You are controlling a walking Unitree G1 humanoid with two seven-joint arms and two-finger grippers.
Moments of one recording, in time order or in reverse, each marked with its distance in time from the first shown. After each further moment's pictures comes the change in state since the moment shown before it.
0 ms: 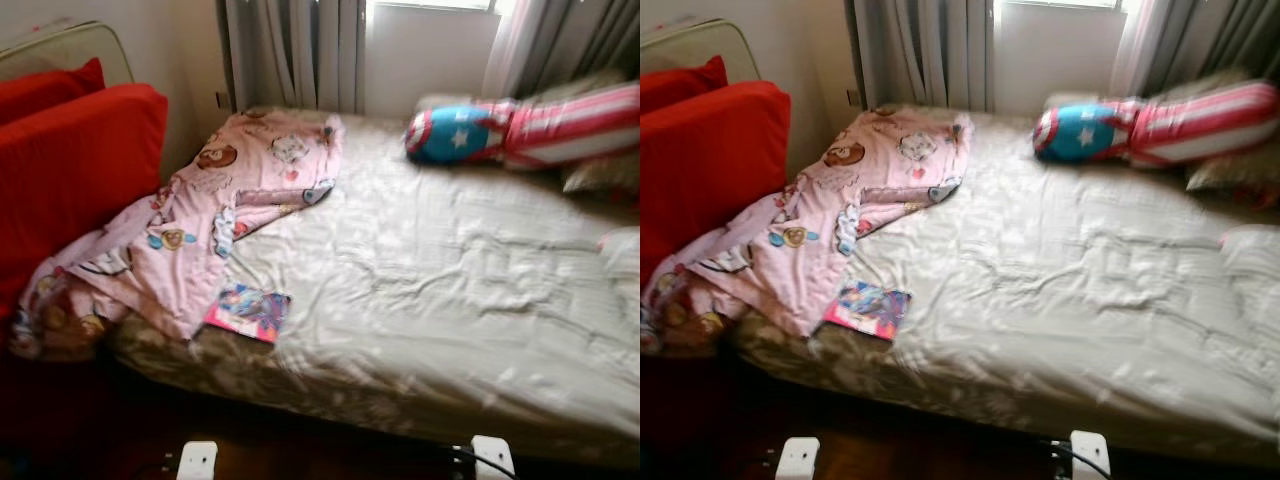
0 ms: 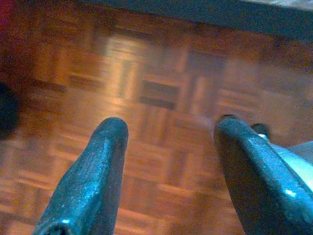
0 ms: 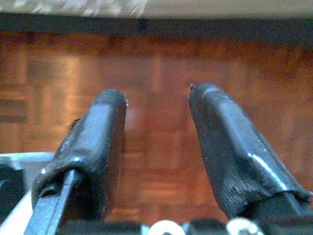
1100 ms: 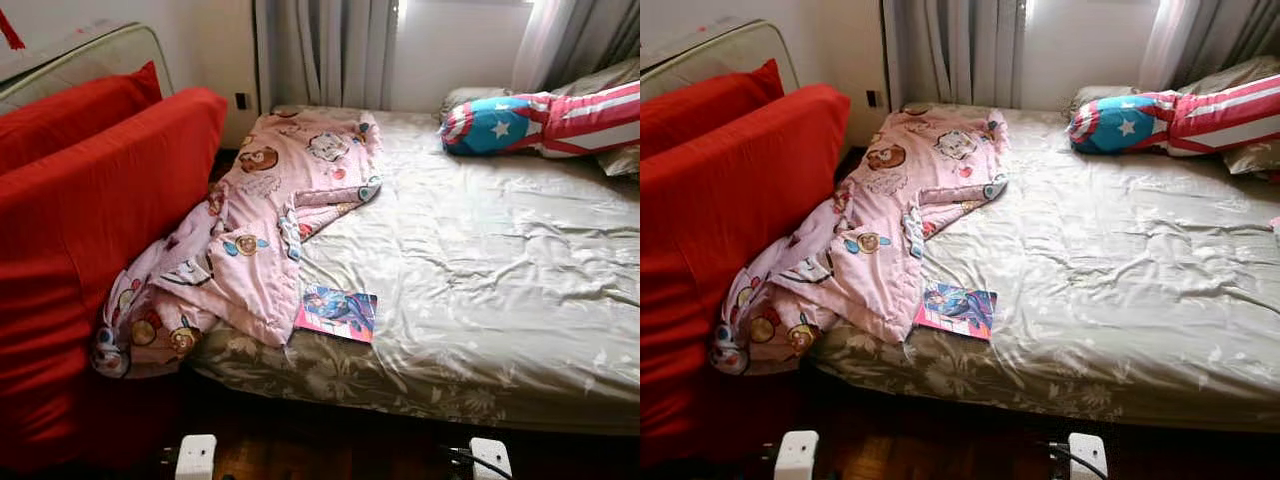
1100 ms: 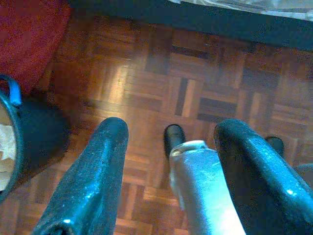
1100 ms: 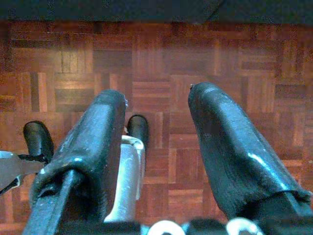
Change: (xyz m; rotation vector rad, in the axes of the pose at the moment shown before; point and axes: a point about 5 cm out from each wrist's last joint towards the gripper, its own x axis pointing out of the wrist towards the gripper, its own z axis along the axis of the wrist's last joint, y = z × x) left arm 0.001 0.005 0.010 -0.031 -0.046 0.008; right arm 0.002 0.008 0.007 -0.003 -0.019 0.024
